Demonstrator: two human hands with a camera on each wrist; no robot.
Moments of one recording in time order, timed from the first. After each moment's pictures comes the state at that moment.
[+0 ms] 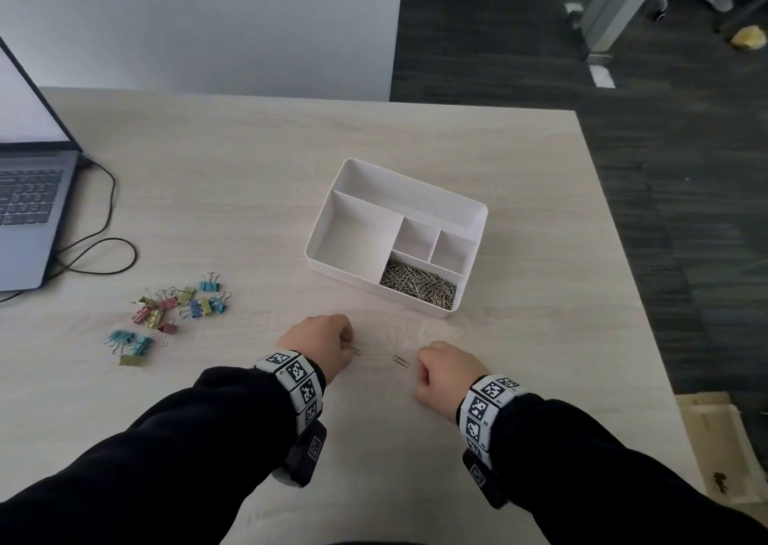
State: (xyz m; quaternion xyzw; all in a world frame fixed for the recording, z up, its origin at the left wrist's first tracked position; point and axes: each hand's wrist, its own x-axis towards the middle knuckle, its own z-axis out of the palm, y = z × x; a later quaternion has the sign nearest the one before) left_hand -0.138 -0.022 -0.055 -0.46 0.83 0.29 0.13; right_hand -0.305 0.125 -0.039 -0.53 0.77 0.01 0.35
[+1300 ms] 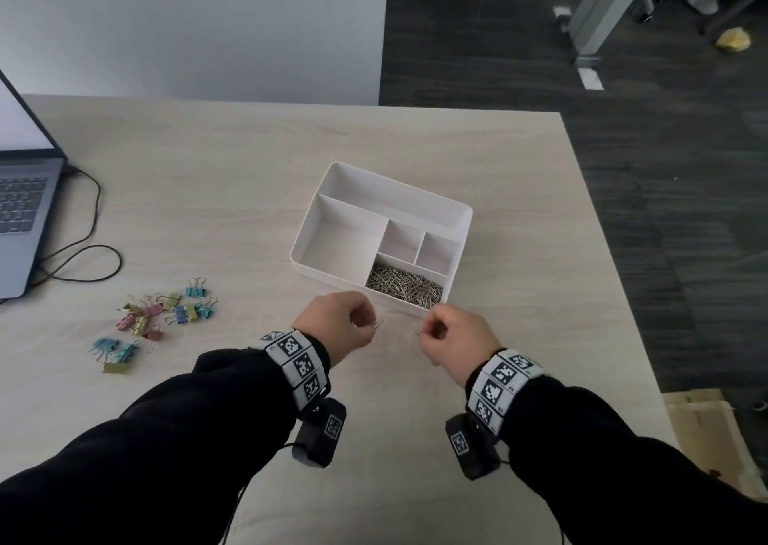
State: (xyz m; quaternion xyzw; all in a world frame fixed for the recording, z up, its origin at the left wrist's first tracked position) left_hand -0.179 -0.020 -0.019 -0.42 0.79 0.44 0.02; right_hand -0.340 0.118 -0.017 -0.39 0.81 -0.26 0.34
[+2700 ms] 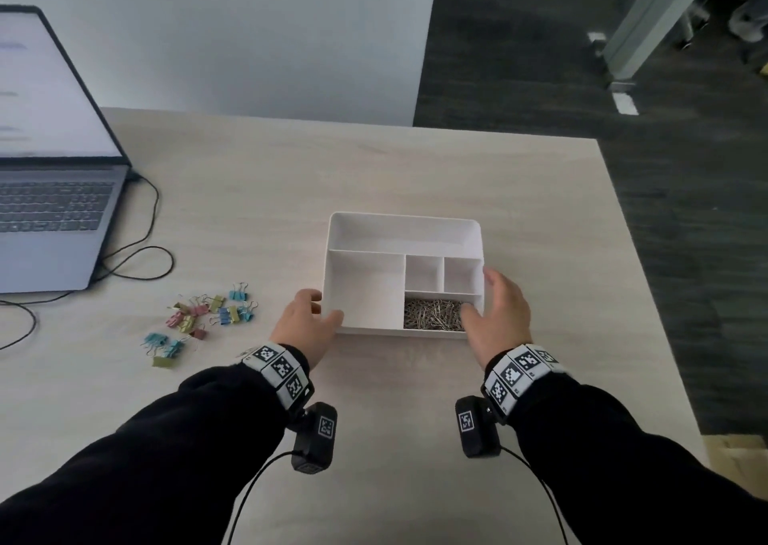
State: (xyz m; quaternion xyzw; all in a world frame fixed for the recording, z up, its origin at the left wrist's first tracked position) left_hand -0.117 -0.054 -0.025 -0.61 0.66 0.44 -0.05; right_hand -0.353 0.077 -0.018 -0.32 0.87 -0.31 0.19
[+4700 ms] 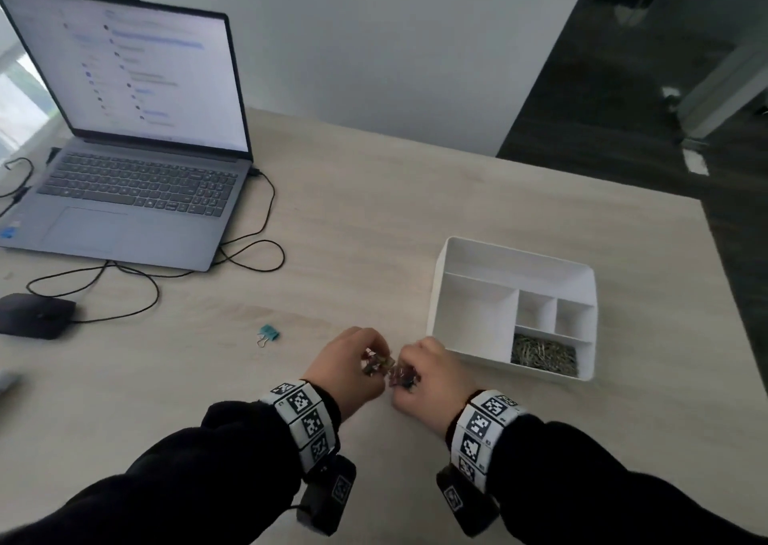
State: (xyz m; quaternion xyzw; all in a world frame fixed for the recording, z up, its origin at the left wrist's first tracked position) left_hand -0.007 -0.065 -0.016 -0.46 0.77 0.44 -0.09; right_hand -0.162 0.009 -0.001 -0.61 0.70 -0.16 0.35
